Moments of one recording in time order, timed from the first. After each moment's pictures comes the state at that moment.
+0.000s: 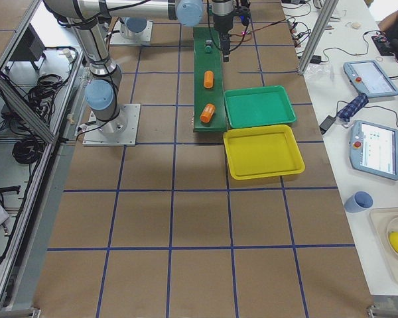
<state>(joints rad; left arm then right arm) -1.11 -2.43 -1.13 -1.20 1.58 0.27 1.57 -1.55 1.61 -1.77 -1.69 -0.06</state>
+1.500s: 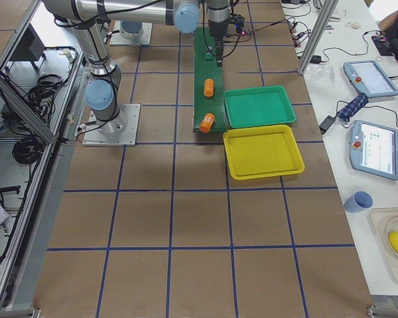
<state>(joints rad) -1.29 -2.01 -1.48 -1.52 1.44 -0.79 1.58 -1.57 1.67 -1.76 -1.67 0.02</state>
